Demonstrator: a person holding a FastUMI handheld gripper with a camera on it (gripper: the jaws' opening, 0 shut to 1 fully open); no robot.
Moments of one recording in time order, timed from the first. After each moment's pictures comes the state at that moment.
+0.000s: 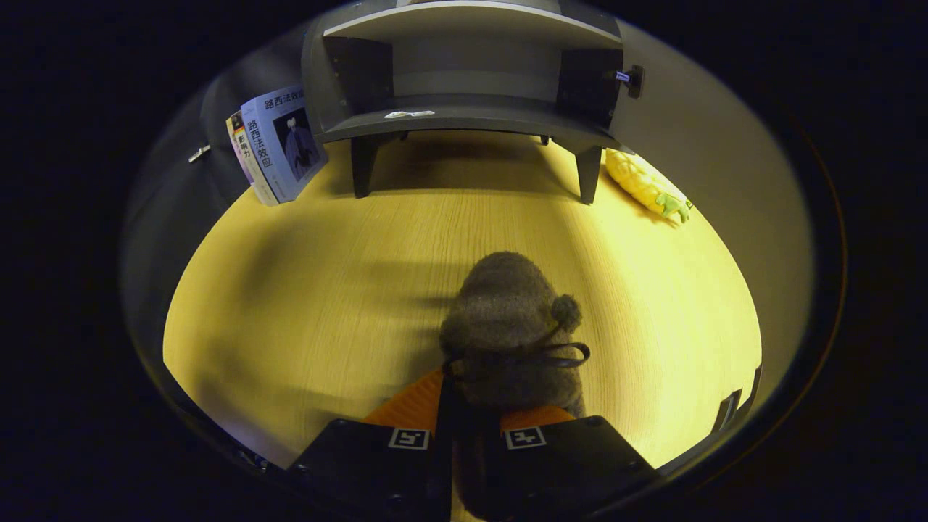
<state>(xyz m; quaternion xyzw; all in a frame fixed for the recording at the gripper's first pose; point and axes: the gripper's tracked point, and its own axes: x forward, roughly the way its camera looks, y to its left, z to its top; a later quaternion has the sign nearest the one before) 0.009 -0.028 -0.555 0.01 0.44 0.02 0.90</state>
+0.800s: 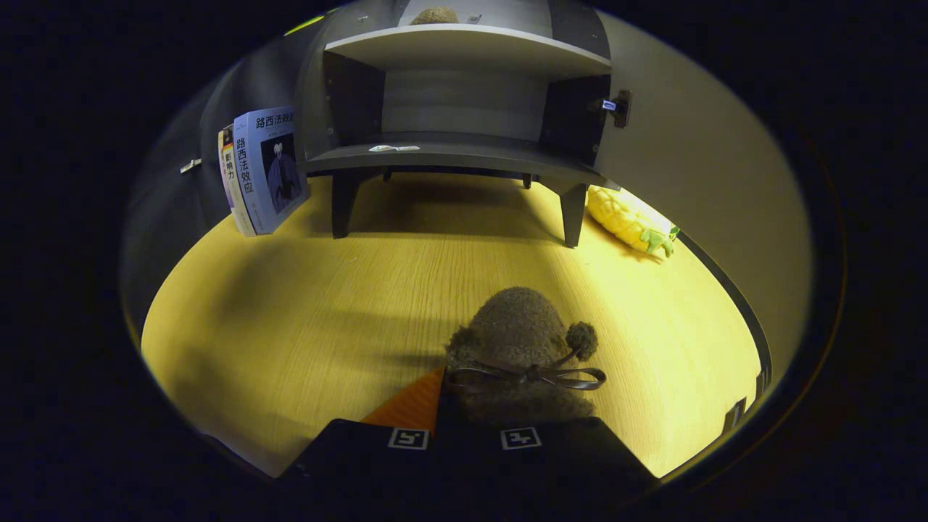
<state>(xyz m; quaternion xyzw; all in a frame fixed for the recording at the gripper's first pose) 0.052 -0.037 -0.554 0.00 0.33 -0.02 0.94</state>
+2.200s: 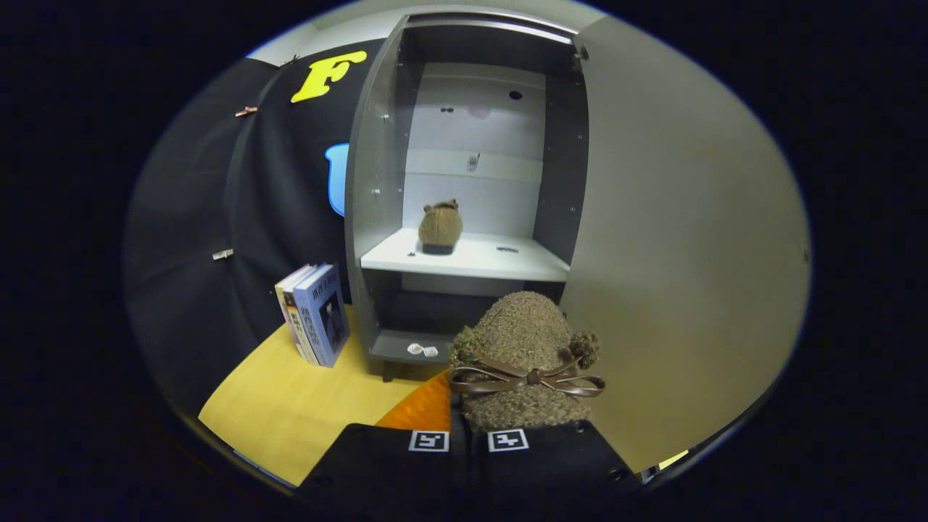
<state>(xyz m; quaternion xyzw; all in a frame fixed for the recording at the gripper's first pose) 0.041 -0.025 -0.228 -0.01 0.14 0.00 0.99</state>
